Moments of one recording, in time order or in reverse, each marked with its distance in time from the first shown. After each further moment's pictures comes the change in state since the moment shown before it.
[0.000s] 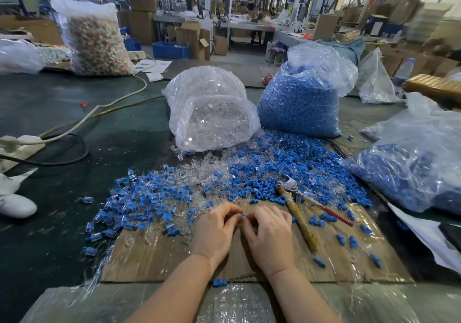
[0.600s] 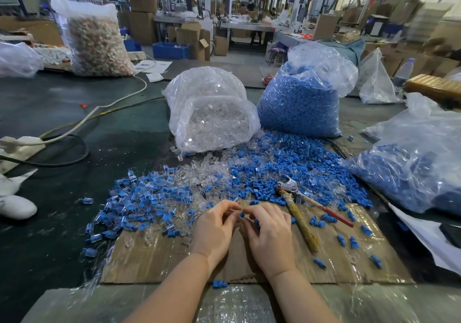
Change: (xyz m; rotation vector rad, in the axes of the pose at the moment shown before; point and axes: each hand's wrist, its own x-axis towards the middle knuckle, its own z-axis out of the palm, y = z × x) left_hand 0.001 0.003 -0.002 -0.104 -0.009 -0.021; right_hand -0.001 0.000 -0.003 0.070 0.022 -0.042
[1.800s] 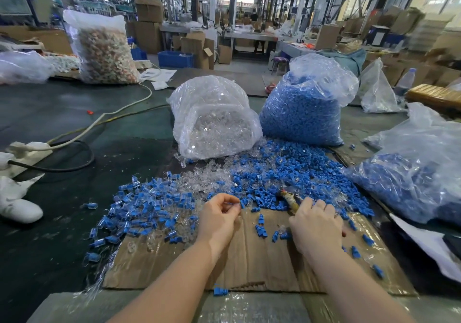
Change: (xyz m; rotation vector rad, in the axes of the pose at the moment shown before) left_hand 0.017 0.027 -0.006 -0.316 0.054 -0.242; right_hand 0.040 0.046 -0.044 -0.747 -0.424 0.364
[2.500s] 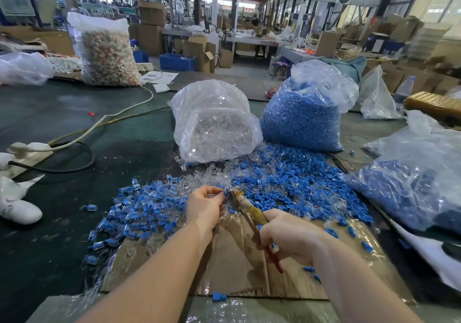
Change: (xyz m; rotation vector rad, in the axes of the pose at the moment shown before) left_hand 0.027 0.017 -0.015 -0.154 0.183 -0.182; right_hand -0.013 -0.027 -0.052 1.049 -0.850 -0.118
